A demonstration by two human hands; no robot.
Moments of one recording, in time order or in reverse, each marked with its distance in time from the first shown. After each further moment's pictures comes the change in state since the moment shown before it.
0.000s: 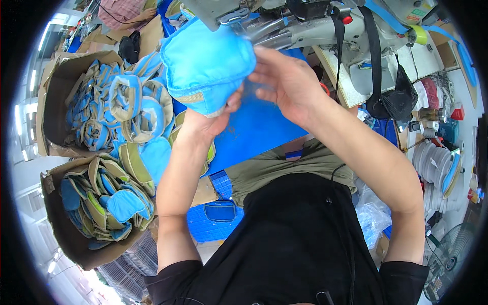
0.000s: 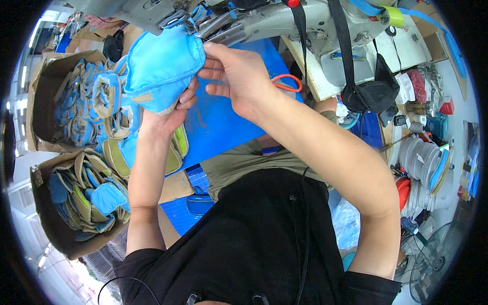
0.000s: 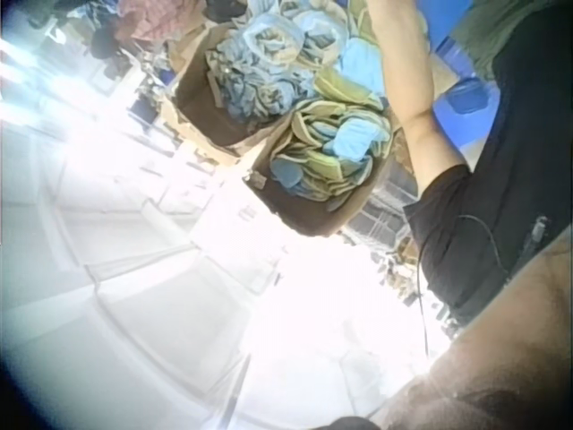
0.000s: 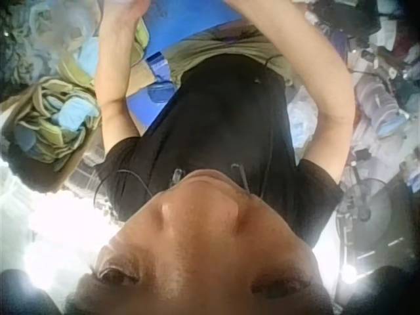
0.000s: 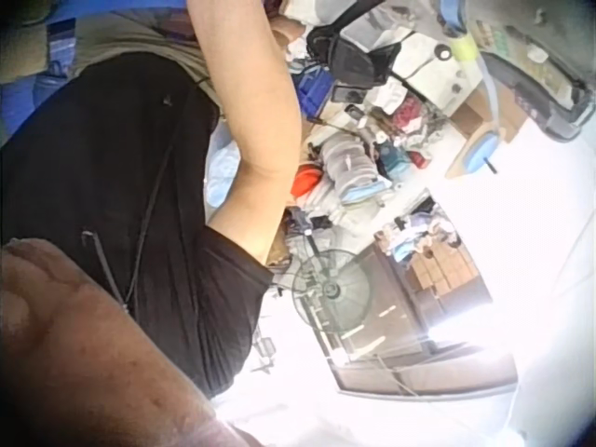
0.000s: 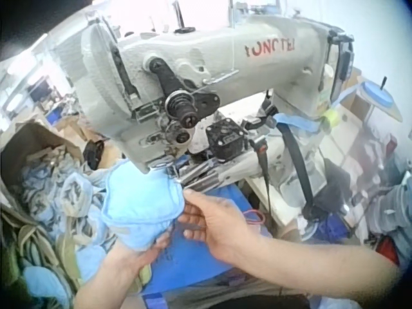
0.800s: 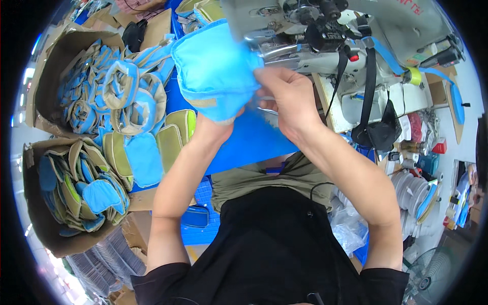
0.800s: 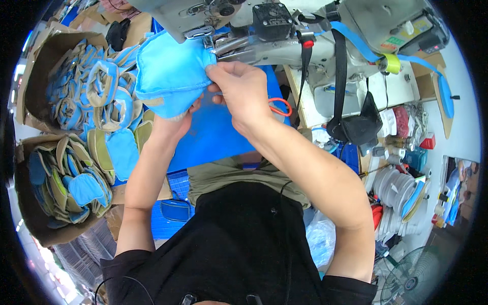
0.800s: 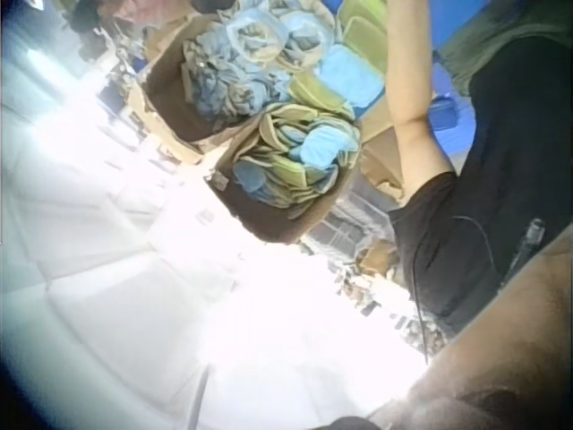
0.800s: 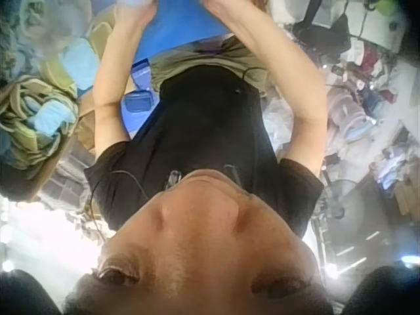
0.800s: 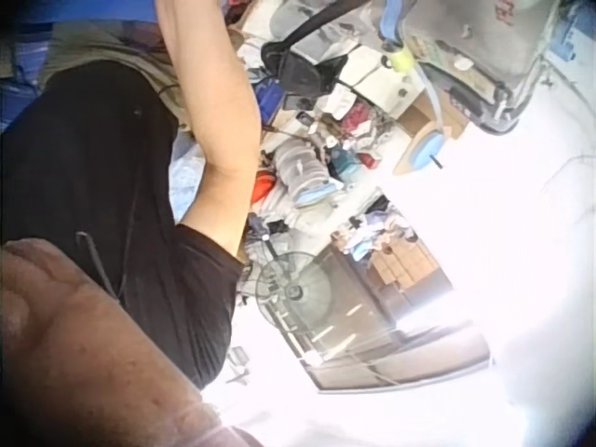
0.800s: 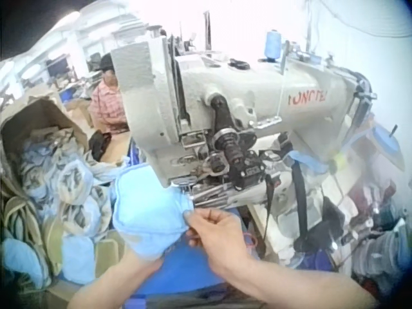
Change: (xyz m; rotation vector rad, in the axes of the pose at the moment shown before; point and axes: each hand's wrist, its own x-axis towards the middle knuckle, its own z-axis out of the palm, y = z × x) left_hand 0.005 -0.025 0.004 0.025 0.103 0.302; right_hand 0.004 -0.002 0.013 -0.234 0.082 -0.210
